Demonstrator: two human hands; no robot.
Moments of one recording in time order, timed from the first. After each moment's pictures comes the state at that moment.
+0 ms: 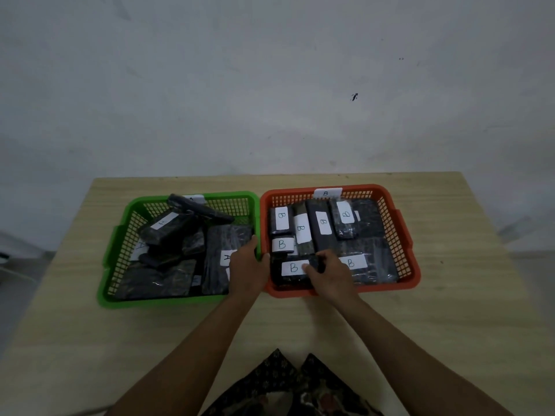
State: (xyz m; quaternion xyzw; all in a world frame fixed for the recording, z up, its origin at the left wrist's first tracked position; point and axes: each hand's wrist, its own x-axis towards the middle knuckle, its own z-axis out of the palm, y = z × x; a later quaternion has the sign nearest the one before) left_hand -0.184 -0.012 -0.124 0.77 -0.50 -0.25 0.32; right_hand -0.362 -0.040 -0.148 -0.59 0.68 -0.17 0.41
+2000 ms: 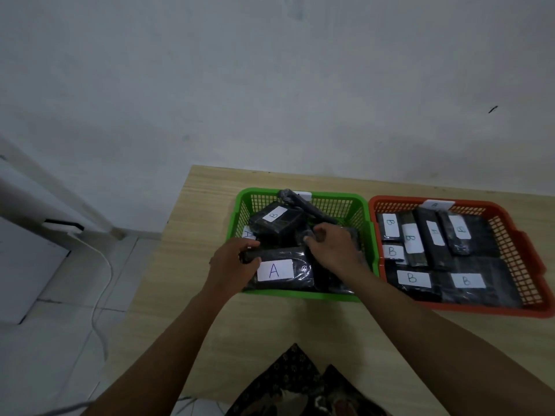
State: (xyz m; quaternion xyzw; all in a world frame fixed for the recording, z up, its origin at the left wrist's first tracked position) left_hand 0.086 0.076 -0.118 0.77 -0.51 -0.22 0.31; right_hand -0.115 -0.041 -0.117 -0.70 0.61 -0.14 0.34
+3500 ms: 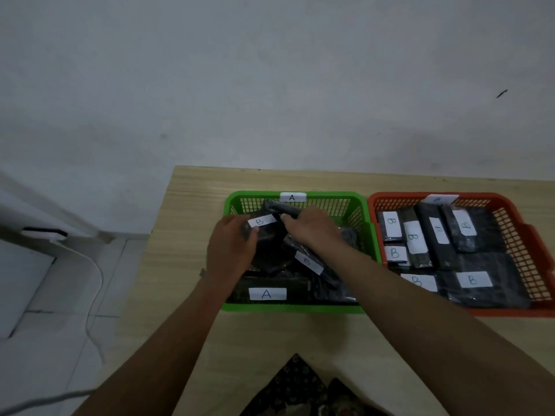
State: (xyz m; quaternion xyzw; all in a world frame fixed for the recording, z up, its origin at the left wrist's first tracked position) left_hand 0.090 0.008 -0.108 0.79 -0.52 -0.13 0.30; right_hand -0.057 -0.095 -0.107 -0.67 0.66 -0.04 0.33
